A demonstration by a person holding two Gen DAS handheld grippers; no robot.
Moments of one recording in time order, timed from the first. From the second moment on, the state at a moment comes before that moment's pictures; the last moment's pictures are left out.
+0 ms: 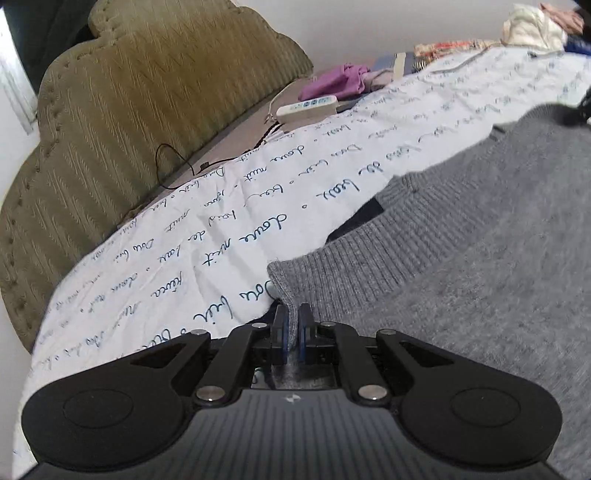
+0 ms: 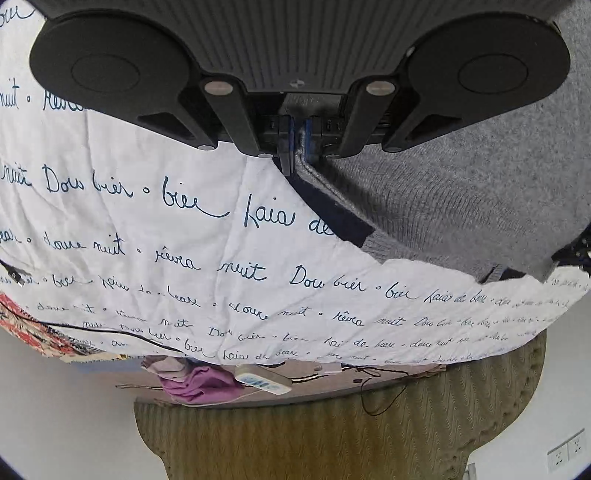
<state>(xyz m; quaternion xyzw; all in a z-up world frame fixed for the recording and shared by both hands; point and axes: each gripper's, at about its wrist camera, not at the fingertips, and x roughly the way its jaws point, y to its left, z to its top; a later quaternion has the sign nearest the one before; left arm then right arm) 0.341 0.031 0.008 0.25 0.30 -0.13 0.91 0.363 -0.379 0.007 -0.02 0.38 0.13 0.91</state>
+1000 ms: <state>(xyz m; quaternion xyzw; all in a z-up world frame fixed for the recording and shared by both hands) 0.179 0.154 0.032 -0.29 0.29 -0.02 0.91 0.190 -0.467 0.014 0.34 0.31 0.08 0.89</state>
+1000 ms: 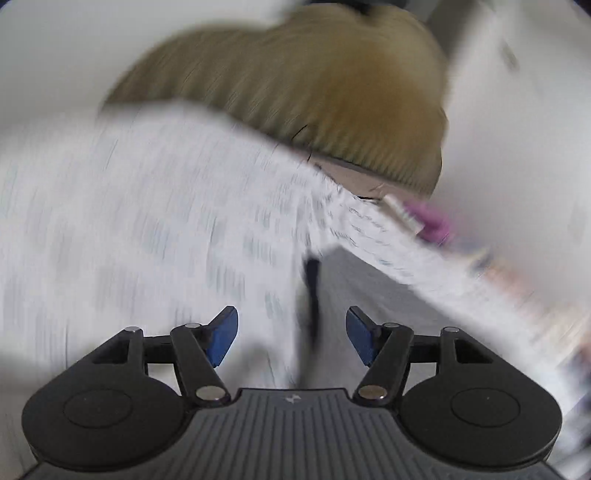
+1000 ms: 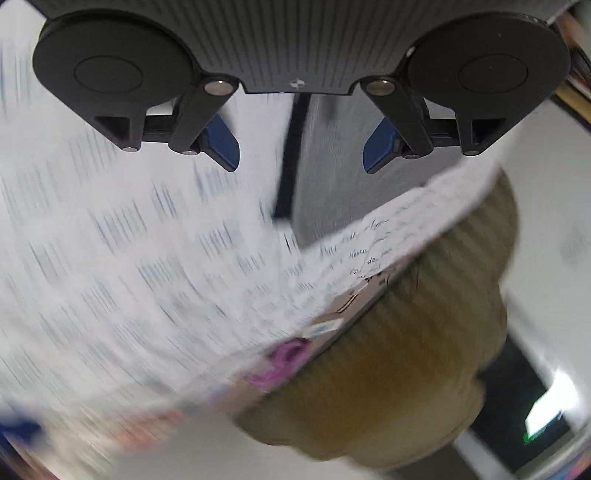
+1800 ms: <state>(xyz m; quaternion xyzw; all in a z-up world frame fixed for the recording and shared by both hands) 0.191 0.108 0.040 -0.37 0.31 -0.05 0.88 0.184 -0.386 -0.009 0.48 0.31 0.10 0.82</state>
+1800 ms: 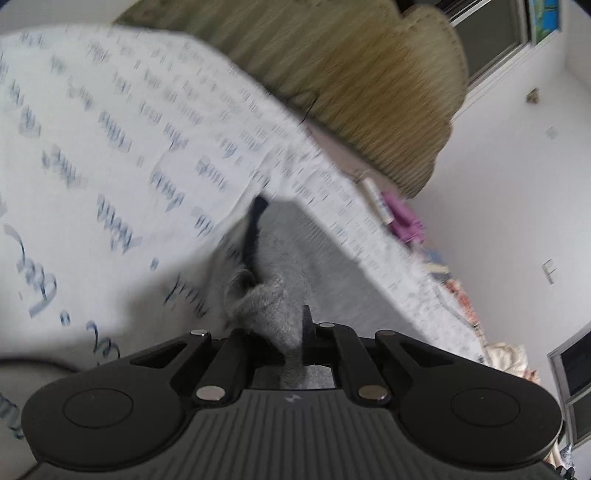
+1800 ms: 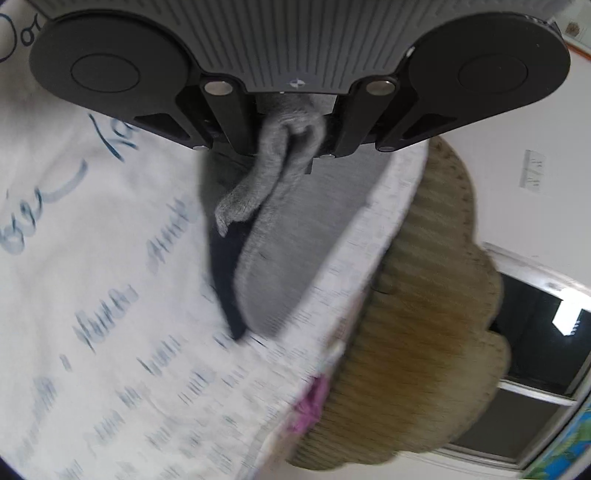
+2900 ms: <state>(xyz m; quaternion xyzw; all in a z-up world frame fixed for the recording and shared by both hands) 0.085 0.087 0.112 -0.03 0.16 0.02 0.99 0.082 -0.389 0.068 0.15 0.21 0.05 0.96</state>
